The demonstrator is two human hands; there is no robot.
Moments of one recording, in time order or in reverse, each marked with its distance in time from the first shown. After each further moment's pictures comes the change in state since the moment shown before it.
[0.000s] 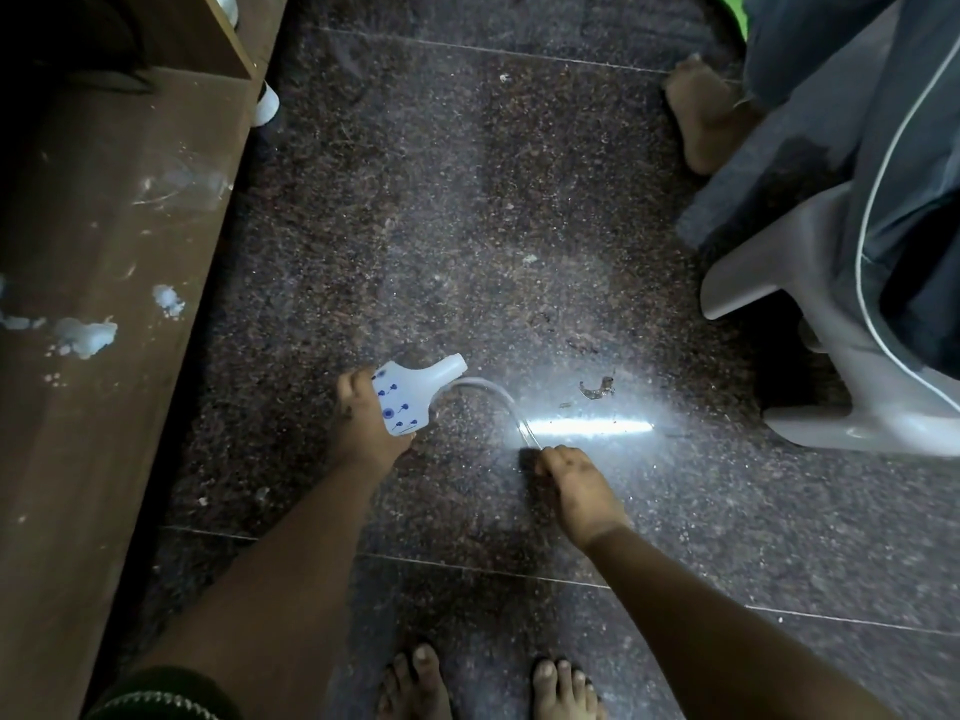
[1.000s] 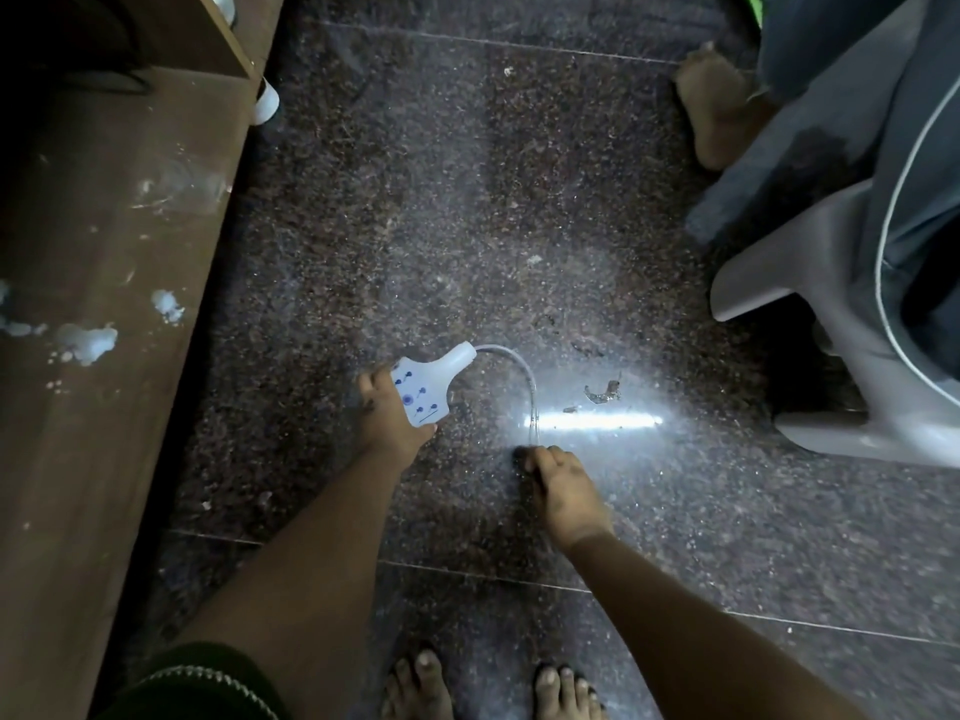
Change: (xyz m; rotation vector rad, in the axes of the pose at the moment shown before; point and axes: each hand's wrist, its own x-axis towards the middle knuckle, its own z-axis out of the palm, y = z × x) left_hand 0.012 0.032 0.011 0.048 -0.066 -0.132; right_hand 0.018 -0.003 0.021 0.102 0.038 0.075
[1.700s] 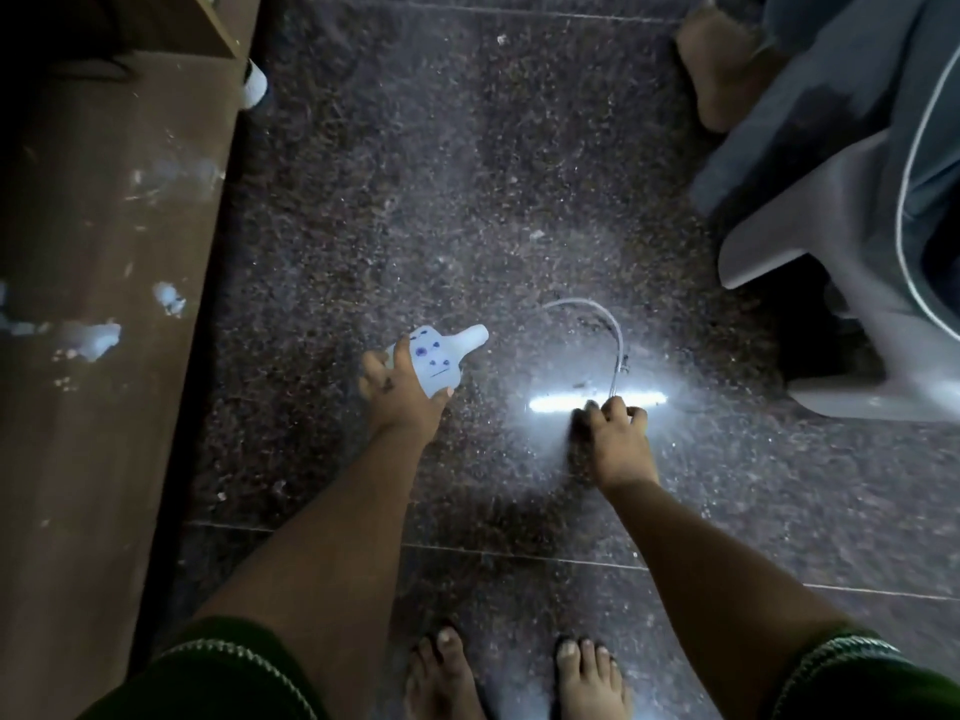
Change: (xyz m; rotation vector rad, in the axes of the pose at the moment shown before) left_hand -0.004 0.007 0.002 0.155 0.009 -0.044; right_hand 0.022 0.040 -0.012 -0.266 0.053 0.209
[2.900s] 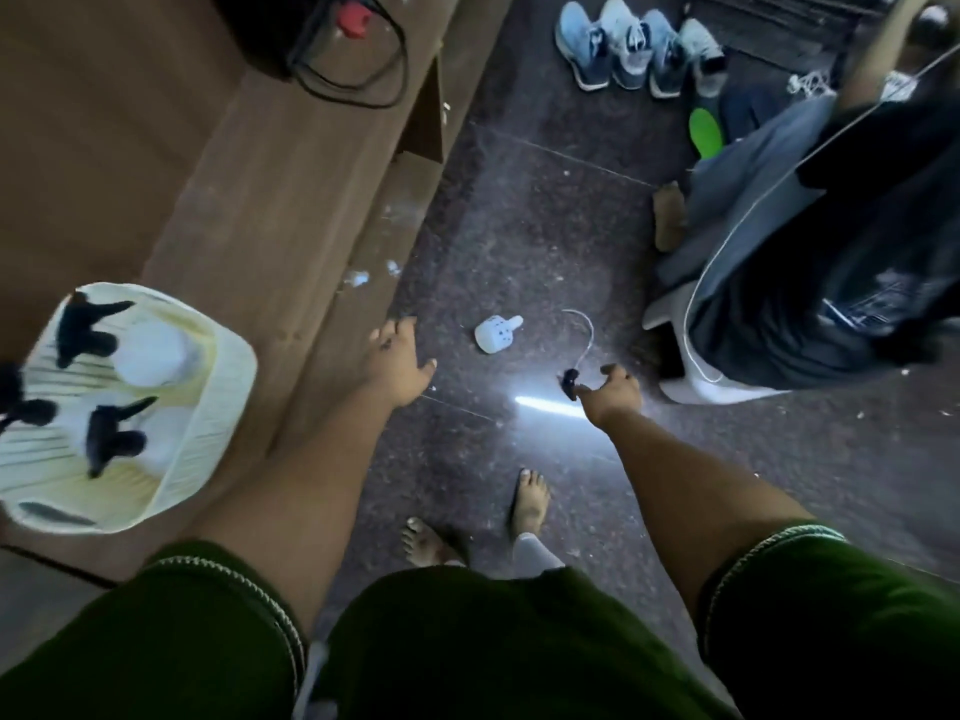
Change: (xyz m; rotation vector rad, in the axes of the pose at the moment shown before) left_hand -0.328 -0.009 -0.463 -0.011 -0.172 0.068; right_hand -0.350 -0.135 -0.371 0.317 -0.098 0.237
